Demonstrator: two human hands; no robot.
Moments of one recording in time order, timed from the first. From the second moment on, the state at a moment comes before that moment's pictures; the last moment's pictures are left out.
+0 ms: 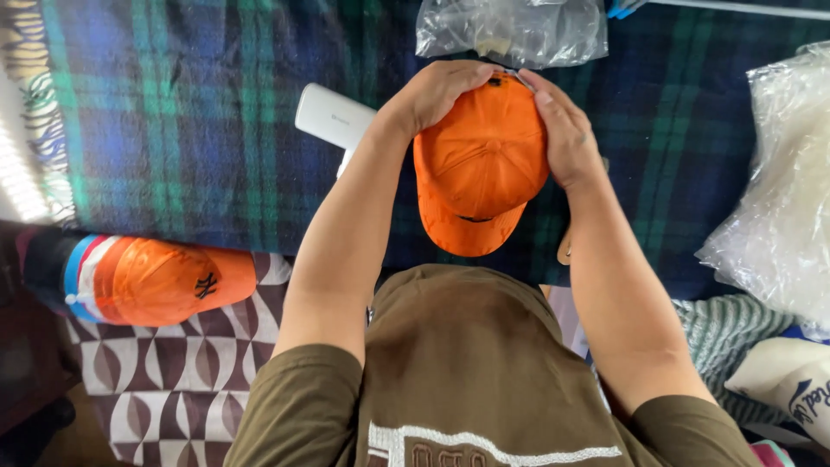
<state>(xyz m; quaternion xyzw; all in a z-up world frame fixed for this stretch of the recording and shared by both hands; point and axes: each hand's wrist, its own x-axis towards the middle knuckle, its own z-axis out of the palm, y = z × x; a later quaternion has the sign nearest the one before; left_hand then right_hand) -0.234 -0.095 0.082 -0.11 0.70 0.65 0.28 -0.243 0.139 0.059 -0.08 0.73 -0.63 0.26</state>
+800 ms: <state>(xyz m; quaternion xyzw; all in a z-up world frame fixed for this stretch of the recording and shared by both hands) -0.140 -0.063 0.036 -0.18 0.64 0.75 -0.04 -0.216 0.159 0.026 0.07 0.71 -0.66 0.25</state>
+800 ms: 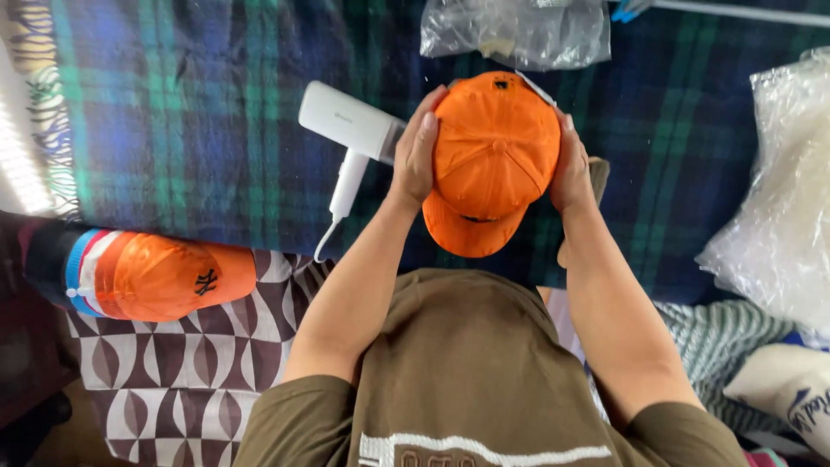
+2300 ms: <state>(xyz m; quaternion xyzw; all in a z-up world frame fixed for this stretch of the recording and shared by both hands) -0.009 -0.019 -0.066 -0.41 0.46 0.78 0.06 -0.140 0.238 0.101 -0.04 0.91 -0.40 0.08</state>
